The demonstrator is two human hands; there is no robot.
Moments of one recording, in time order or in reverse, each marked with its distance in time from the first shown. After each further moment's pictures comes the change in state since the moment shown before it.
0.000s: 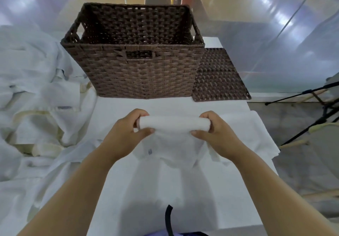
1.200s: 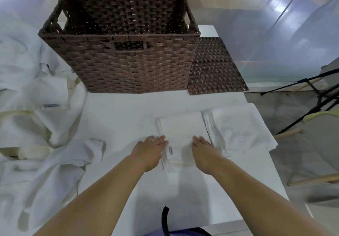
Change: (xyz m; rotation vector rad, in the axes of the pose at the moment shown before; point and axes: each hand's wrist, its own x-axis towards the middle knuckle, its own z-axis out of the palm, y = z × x) left_hand 0.015 -0.055 0.108 0.800 -0.678 0.007; right_hand -0.001 0.077 0.052 -1.048 -0.503 0.254
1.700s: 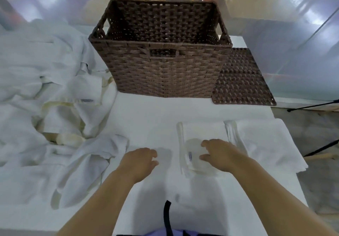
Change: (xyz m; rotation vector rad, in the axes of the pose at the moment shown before) left_hand -0.075 -0.046 0.005 -0.267 0.168 -0.267; right_hand -0.001 -0.017 -0.054 0.097 0.039 -0.087
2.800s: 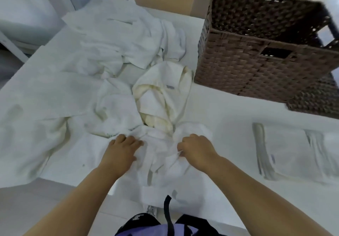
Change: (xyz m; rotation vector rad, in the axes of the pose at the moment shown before) left_hand -0.122 -0.289 -0.019 0.142 0.263 -0.070; right_hand 0.046 -0.317 0.055 -0.233 0.186 -0.505
